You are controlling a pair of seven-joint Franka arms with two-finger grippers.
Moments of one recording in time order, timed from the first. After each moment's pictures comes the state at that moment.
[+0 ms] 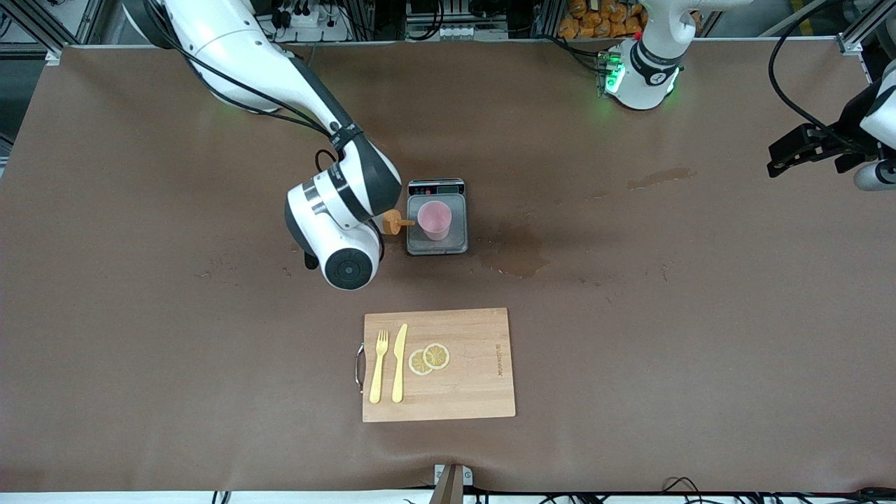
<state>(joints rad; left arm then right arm) -0.08 0.02 -0.01 -1.47 0.03 1.43 -0.12 0.54 0.74 0.01 -1.32 0.14 1.43 2.10</state>
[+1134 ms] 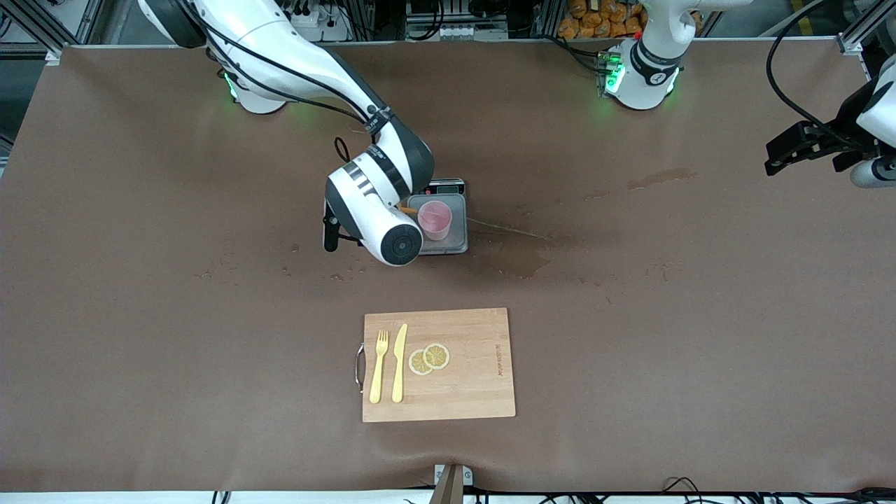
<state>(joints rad) -0.08 0.01 -0.01 -1.47 0.03 1.43 -0.12 0.63 0.75 0.01 -1.32 0.01 1.34 2.21</state>
